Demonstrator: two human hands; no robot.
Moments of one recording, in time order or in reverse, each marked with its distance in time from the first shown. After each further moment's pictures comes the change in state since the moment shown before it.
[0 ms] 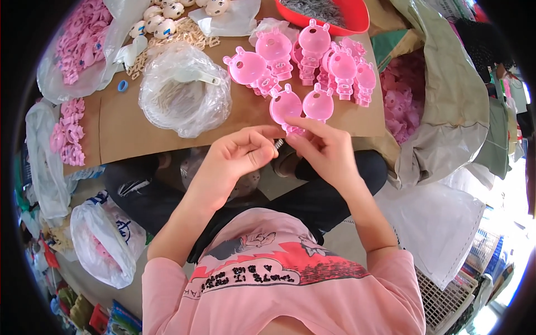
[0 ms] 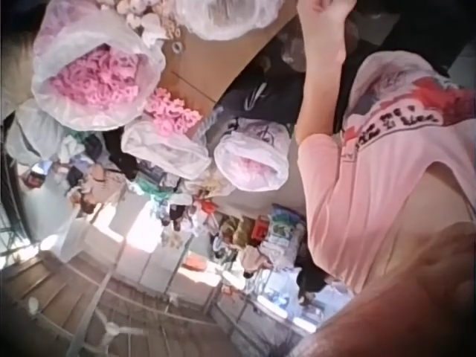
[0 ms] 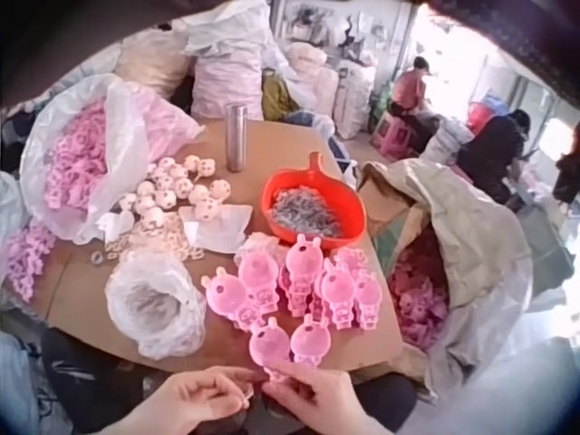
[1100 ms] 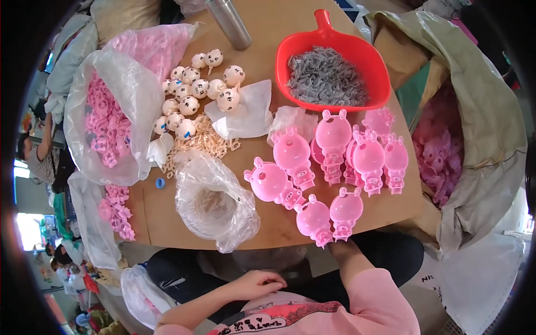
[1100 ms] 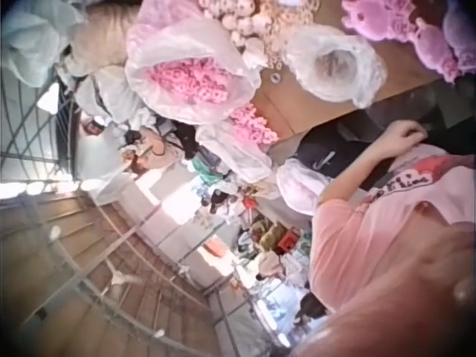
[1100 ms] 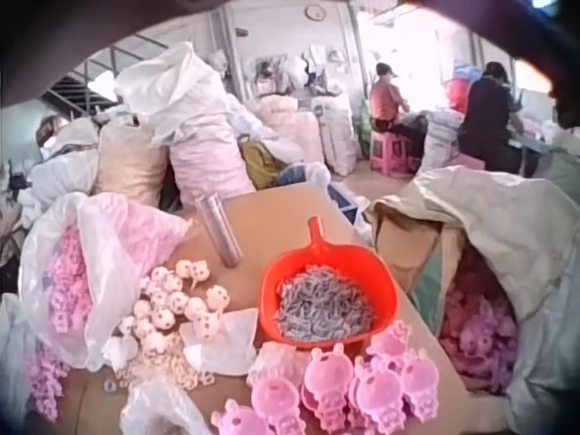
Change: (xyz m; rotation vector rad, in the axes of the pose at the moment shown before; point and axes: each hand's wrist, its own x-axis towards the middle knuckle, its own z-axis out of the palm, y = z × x) left_hand -0.020 -0.055 -0.074 0.764 -0.361 -0.537; right_hand 0.057 0.183 0.129 -0.118 -0.494 -0.144
